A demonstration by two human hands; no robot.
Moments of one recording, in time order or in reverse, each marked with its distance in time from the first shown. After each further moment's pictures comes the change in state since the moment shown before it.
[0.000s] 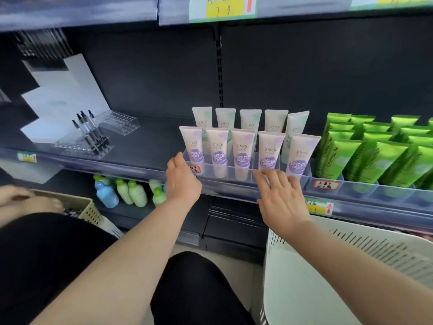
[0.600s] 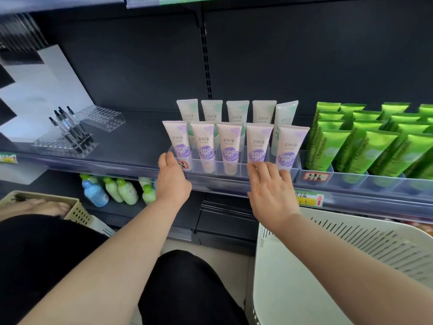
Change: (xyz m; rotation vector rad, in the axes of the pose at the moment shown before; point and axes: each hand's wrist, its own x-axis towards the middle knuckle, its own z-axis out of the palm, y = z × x) left_hand -0.002 -0.001 0.010 0.109 -0.048 0.040; right_hand 0.003 0.003 0.002 -0.058 -0.096 0.033
